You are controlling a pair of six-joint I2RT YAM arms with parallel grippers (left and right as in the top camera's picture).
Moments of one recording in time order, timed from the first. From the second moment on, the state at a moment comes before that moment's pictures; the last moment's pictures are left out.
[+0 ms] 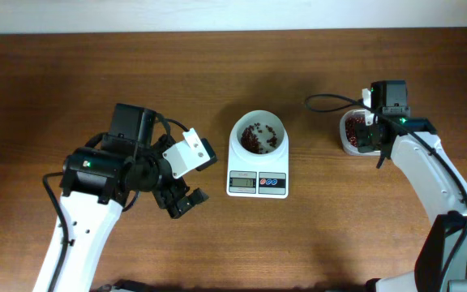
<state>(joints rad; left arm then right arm) -0.21 1.24 1.27 -1.24 0.43 0.77 0.00 1.64 1.11 -0.60 0.24 -0.17</state>
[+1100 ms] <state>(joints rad) -0.21 1.24 1.27 -1.24 0.43 0.77 -0.53 1.65 1.12 -0.68 -0.71 0.03</state>
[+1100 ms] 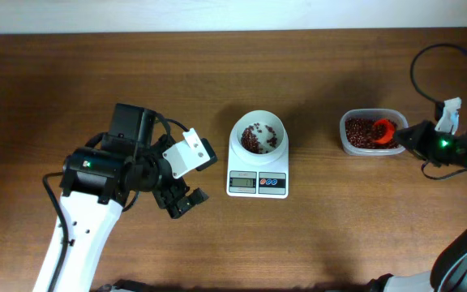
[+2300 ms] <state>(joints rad) -0.21 1.24 1.27 -1.23 0.43 0.77 -0.58 1.65 1.12 -0.85 -1.32 -0.01</state>
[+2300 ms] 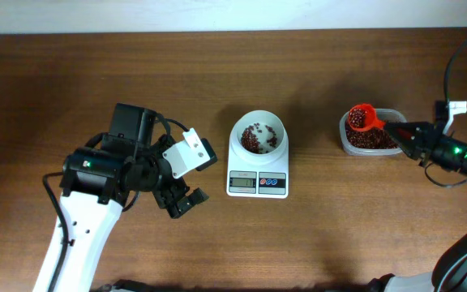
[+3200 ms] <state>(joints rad) -0.21 1.24 1.27 -1.24 0.43 0.77 -0.02 1.65 1.12 -0.46 -1.08 0.26</state>
